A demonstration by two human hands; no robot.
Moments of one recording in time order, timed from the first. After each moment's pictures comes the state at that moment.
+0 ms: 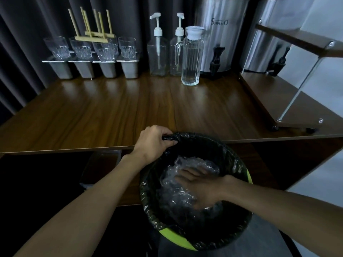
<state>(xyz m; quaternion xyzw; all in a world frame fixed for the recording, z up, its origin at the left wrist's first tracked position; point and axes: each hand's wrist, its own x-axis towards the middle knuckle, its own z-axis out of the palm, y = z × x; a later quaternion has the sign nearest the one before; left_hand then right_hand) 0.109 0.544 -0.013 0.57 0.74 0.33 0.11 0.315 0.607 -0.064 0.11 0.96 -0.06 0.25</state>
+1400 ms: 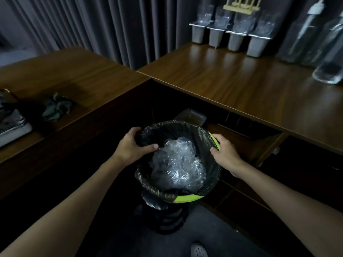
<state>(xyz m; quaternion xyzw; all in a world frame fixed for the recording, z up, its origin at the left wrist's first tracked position) 0.119 0.203 -0.074 0.06 0.89 0.43 0.11 0.211 0.496 -0.100 0.21 0.88 -0.43 -0.01</state>
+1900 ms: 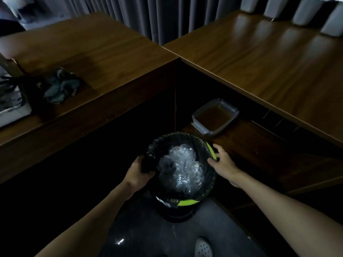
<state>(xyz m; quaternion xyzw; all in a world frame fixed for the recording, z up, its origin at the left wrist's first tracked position) 0.129 0.180 -0.208 -0.10 0.87 0.44 0.17 0.129 0.477 -0.211 0.18 0.83 -0.51 0.15</state>
